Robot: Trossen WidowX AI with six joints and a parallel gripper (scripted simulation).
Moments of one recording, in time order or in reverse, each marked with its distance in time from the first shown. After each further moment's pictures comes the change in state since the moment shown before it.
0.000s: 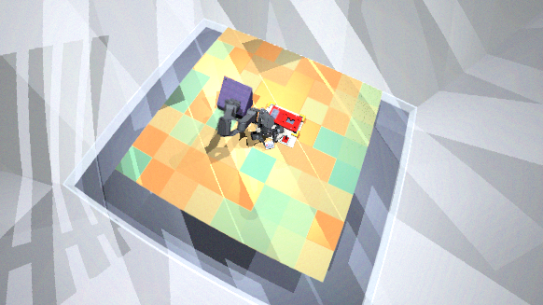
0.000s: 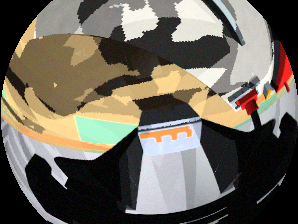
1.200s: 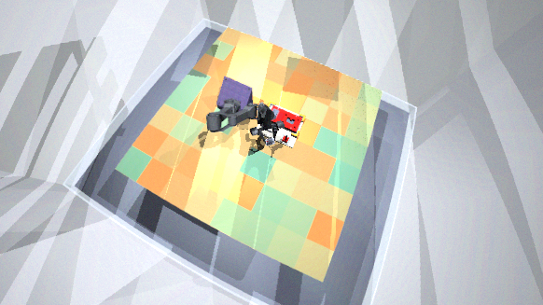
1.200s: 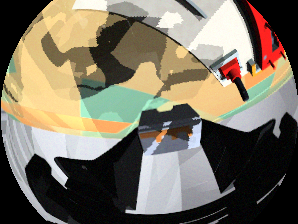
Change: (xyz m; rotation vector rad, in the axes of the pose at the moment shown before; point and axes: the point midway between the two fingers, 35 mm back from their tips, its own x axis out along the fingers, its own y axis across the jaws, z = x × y) arm -0.040 0.000 -0.032 -0.030 0.081 -0.013
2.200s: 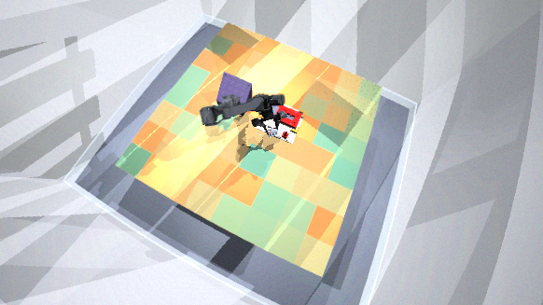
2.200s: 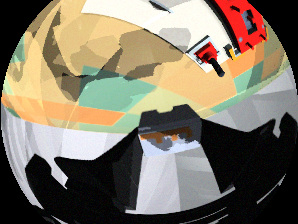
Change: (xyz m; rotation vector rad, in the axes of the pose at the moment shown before) arm -0.036 -0.014 -0.027 0.002 -0.004 -0.034
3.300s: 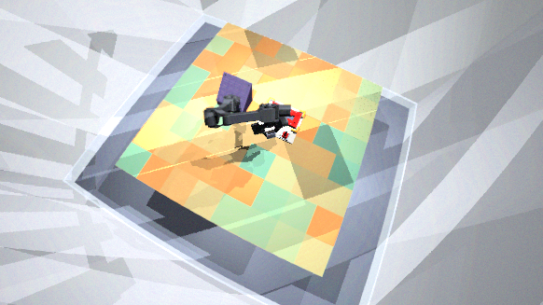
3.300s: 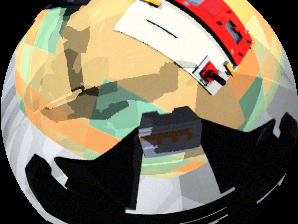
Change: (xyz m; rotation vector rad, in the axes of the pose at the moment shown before) arm 0.007 0.013 -0.026 -0.007 -0.505 0.022
